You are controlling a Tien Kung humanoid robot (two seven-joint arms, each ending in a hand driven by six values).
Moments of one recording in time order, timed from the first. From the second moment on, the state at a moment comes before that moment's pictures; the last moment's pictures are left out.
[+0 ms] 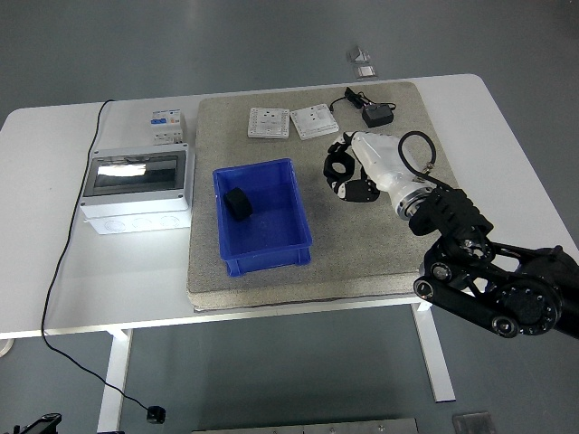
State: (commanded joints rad) left arm -0.23 0.13 -0.90 -0.33 0.81 -0.07 0.65; right arm 0.81 -0.22 0.37 1.25 -1.71 -0.41 -0.31
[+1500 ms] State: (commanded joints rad) left arm -0.25 0.13 -0.89 -0.32 0.73 -0.11 0.65; right arm 0.75 -0.20 0.48 1.21 -1.63 -0.44 -0.21
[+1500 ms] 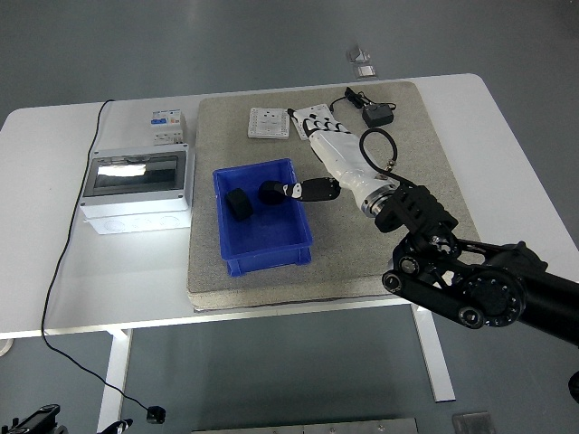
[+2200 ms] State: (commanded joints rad) left arm -0.25 0.13 -0.88 -0.31 0.67 -0.14 0.64; right arm 0.35 -0.36 1.12 1.20 -0.93 -0.42 0.30
